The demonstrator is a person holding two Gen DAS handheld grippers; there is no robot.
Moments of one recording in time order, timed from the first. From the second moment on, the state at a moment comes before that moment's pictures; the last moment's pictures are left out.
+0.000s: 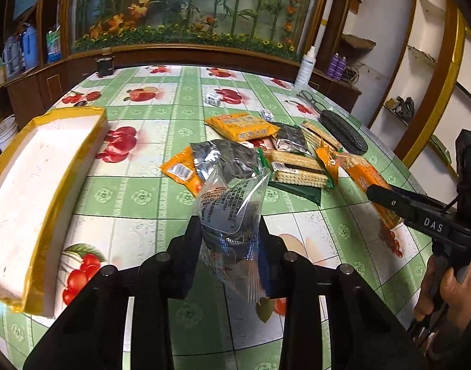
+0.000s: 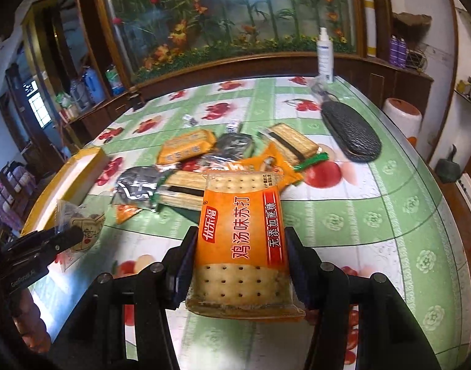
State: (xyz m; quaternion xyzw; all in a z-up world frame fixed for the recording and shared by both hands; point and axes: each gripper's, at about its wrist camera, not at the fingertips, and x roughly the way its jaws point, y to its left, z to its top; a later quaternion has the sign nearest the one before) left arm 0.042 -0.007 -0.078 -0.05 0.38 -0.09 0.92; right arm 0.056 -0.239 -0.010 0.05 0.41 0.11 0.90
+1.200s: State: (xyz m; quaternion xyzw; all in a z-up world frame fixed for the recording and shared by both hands) left arm -0.005 0.147 -0.033 -0.08 0.30 0.11 0.94; right arm 0.073 -0.028 0.017 0.02 0.38 0.37 0.85
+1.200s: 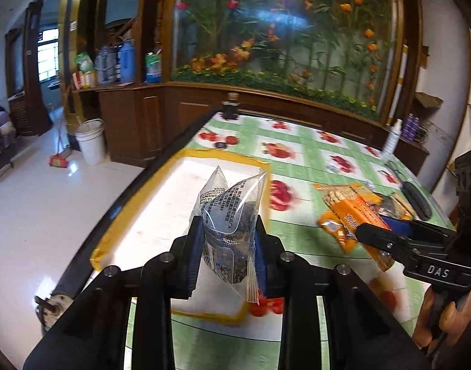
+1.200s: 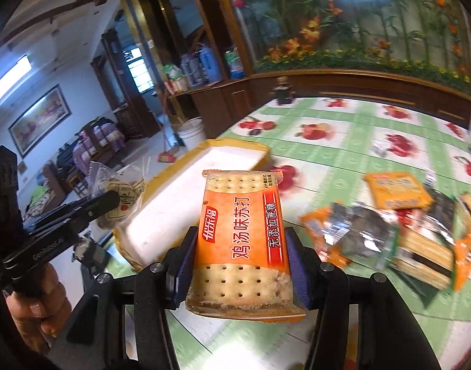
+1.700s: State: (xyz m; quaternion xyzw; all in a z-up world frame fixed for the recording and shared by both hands) left arm 0.014 0.204 -0.087 -0.10 0.34 0.18 0.92; right arm 0.103 0.130 -0.027 -0.04 0.42 0.43 0.80
